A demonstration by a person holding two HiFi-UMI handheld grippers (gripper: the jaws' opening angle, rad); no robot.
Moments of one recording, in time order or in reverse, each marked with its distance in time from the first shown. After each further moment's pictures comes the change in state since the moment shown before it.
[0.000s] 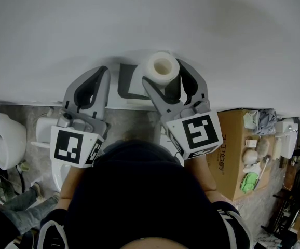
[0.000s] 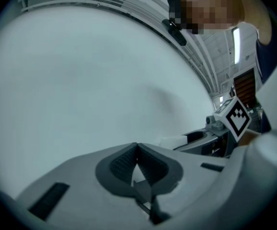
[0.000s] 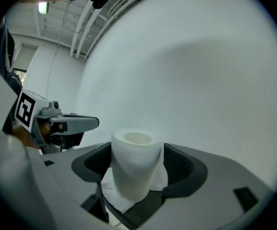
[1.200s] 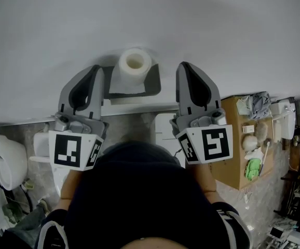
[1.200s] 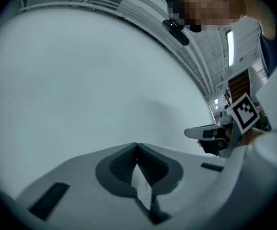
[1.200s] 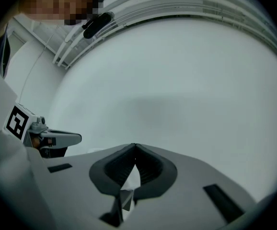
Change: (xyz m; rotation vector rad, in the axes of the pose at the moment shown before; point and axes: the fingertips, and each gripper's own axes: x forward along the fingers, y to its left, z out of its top) left arm 0.016 -0.034 0.022 0.020 -0.048 -0.043; right arm -0.093 -0.066 0.030 0.052 -0.230 -0.341
